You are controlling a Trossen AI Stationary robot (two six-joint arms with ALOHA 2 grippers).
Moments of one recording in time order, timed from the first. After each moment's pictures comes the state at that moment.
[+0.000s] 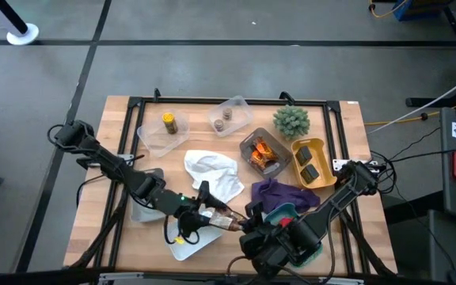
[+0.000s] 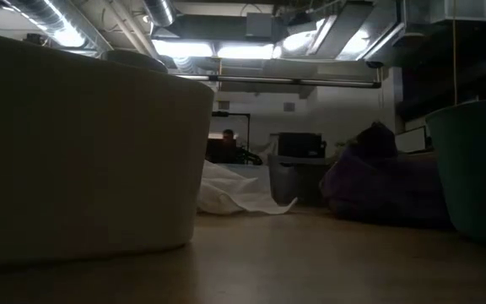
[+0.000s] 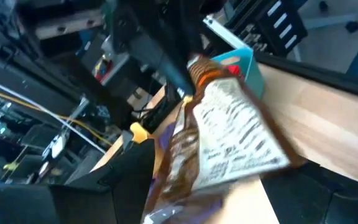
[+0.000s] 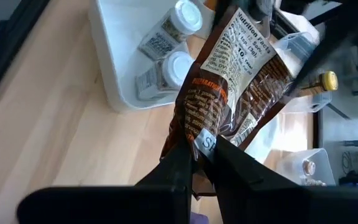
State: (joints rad) left arm -0.54 1.46 0.94 0.20 -0.38 0.66; right arm 0.69 2.05 2.07 -1.14 0.66 0.09
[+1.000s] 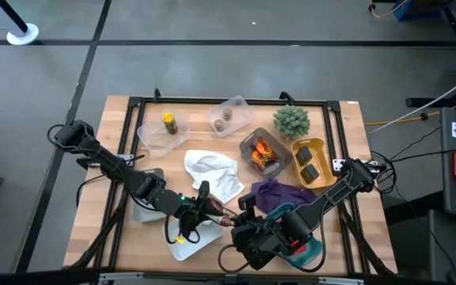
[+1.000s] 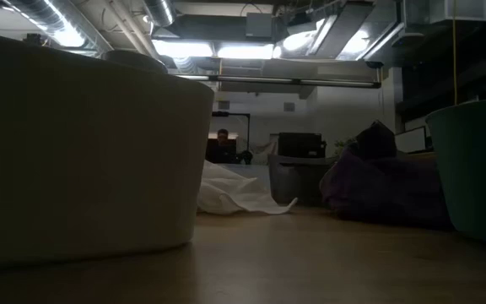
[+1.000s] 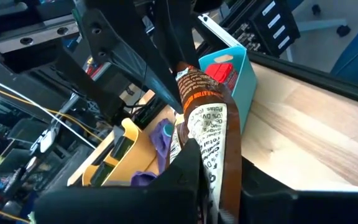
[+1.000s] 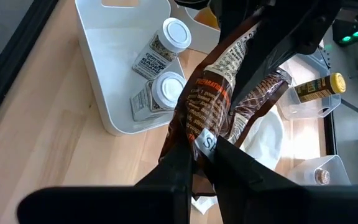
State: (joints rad) left arm -0.54 1.46 0.94 0.18 -0.37 0.62; right arm 0.62 2.05 2.07 -1.04 0.62 0.07
